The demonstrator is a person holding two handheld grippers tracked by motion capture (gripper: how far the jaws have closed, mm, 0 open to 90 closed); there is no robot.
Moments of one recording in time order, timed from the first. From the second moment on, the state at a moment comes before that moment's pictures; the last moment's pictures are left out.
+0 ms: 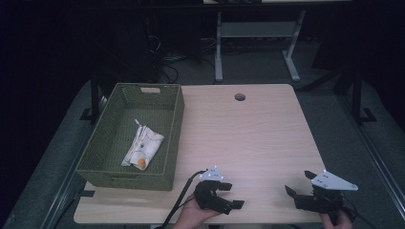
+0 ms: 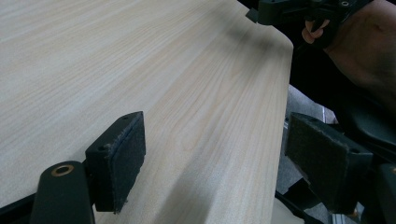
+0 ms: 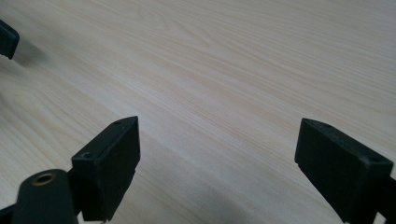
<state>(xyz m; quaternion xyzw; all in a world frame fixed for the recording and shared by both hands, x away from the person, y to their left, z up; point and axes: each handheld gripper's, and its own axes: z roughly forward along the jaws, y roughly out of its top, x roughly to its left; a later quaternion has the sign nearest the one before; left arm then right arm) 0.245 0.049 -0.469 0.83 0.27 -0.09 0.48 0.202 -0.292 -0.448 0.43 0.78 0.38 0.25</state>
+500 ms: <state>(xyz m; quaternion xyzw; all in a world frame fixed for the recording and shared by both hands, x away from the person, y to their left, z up) 0.252 0.061 -0.454 0.82 0.27 -0.08 0.50 0.201 -0.288 -0.448 0.43 0.78 0.38 0.24</state>
